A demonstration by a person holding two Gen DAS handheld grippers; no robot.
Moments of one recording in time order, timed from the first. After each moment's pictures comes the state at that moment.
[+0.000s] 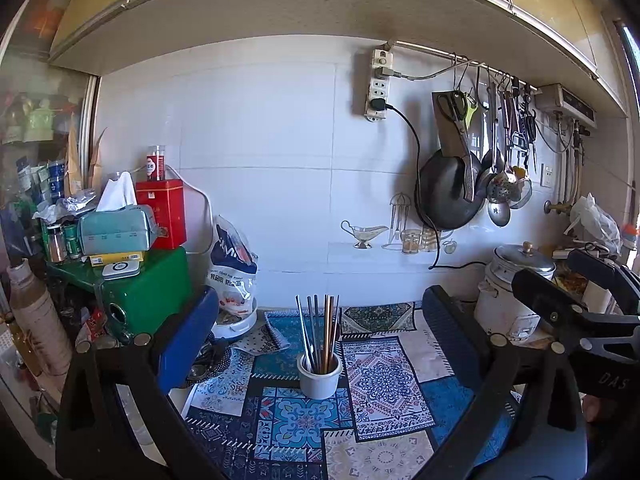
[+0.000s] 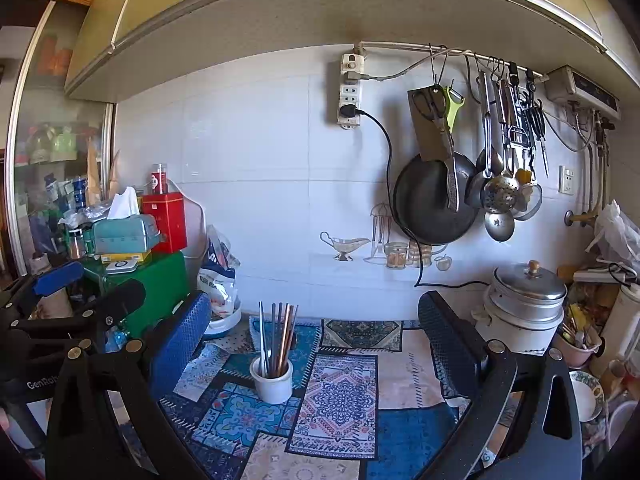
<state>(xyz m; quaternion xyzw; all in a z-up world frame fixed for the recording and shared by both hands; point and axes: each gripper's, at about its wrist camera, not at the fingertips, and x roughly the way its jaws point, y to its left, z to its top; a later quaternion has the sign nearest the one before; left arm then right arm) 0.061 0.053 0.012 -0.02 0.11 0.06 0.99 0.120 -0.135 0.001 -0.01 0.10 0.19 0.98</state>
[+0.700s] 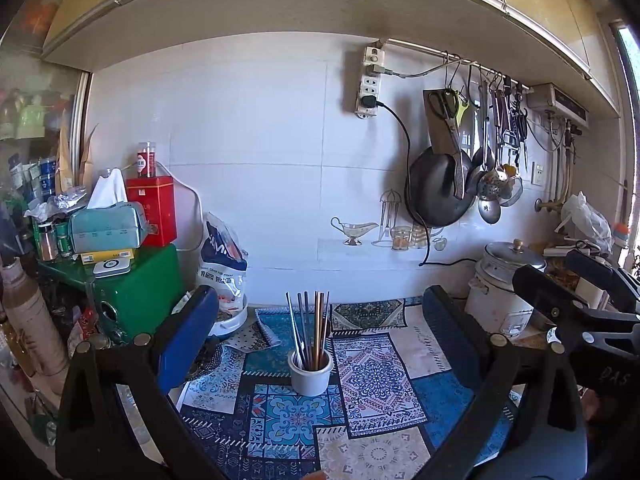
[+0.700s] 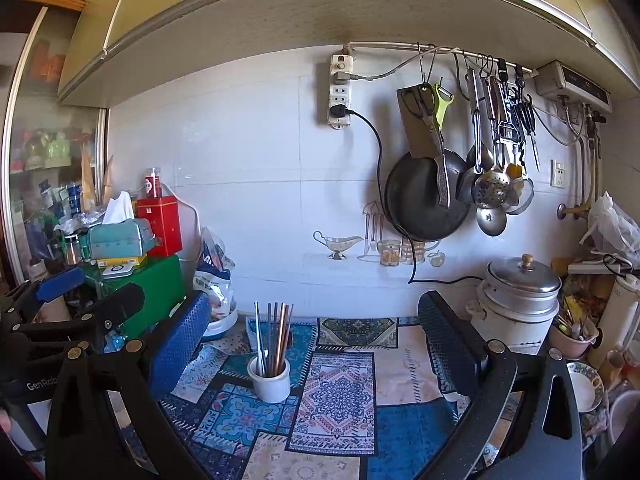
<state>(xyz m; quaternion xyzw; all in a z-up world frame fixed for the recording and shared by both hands) 0.059 0.050 0.011 -0.03 0.12 0.05 0.99 0.115 -0.140 0.002 0.00 0.11 0.17 0.98</state>
